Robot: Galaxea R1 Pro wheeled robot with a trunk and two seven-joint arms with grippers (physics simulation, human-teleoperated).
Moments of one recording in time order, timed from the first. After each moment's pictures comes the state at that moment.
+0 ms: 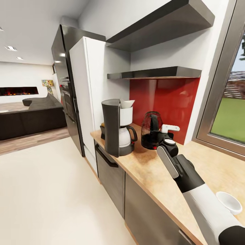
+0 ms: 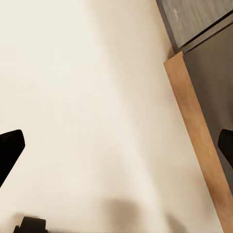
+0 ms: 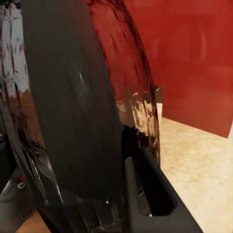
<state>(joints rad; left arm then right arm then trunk) -0.26 0.12 0.14 -0.03 0.35 -0.25 -0.40 -0.84 -0.06 0.36 -1.29 -0.48 0.52 -0.65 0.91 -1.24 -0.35</state>
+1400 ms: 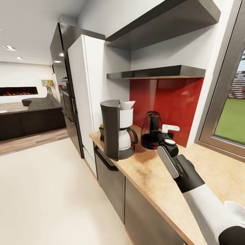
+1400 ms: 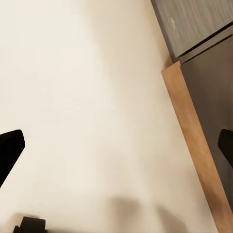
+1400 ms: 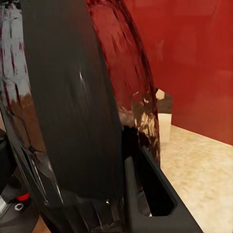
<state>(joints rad) -0.26 0.12 0.14 -0.03 0.35 -0.25 -0.40 -0.84 -0.06 0.36 -1.29 -0.48 0.51 -0.64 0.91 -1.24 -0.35</state>
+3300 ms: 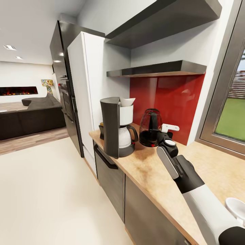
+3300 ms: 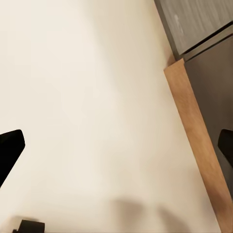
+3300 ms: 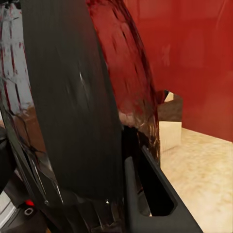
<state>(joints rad) -0.26 0.12 0.14 -0.03 0.35 -0.25 -0.40 -0.83 -0.06 0.36 -1.28 -0.48 0.44 -0.62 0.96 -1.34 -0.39</state>
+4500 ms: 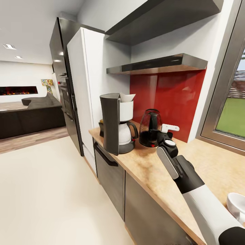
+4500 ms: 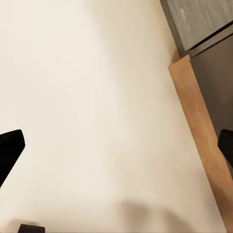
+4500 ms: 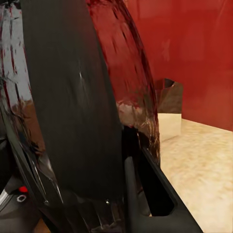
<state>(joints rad) -0.26 0.12 0.14 -0.03 0.35 -0.25 -0.40 -0.83 -0.06 0.36 -1.28 -0.48 0.44 -0.62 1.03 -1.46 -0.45</state>
